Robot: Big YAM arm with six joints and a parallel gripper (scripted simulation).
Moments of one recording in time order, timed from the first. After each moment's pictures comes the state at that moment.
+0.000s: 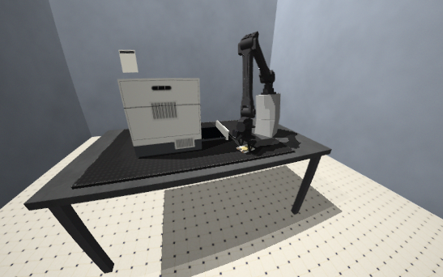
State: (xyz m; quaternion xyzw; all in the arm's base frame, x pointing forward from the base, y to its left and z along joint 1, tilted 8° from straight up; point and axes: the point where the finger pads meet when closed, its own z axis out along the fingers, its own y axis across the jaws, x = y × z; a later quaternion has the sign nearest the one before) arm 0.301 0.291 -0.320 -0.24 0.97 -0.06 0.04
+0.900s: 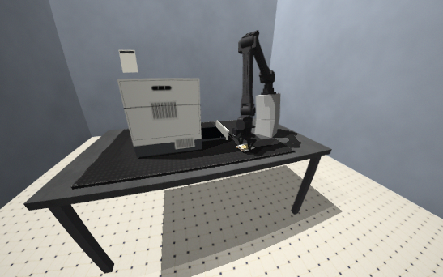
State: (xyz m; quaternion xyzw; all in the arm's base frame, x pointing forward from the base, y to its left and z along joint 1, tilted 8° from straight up) arm 0.303 0.293 -0.308 -0.24 0.97 -0.06 0.04
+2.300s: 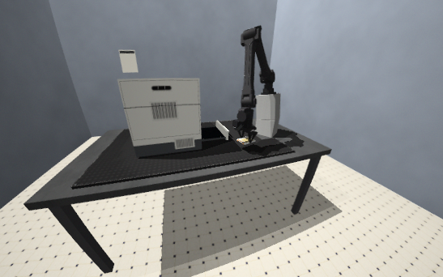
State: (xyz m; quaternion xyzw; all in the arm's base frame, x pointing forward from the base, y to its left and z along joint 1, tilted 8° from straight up) arm 0.297 0.297 -0.259 -0.24 0.97 -0.06 0.04
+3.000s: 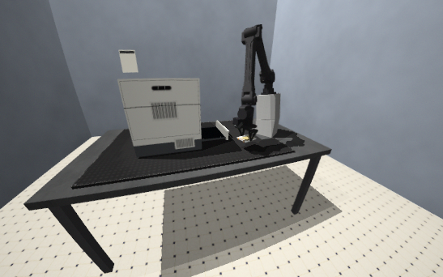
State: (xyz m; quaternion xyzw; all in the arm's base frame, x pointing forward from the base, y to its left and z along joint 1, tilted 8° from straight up) arm 0.293 0.297 -0.245 -0.24 0.97 -0.06 0.04
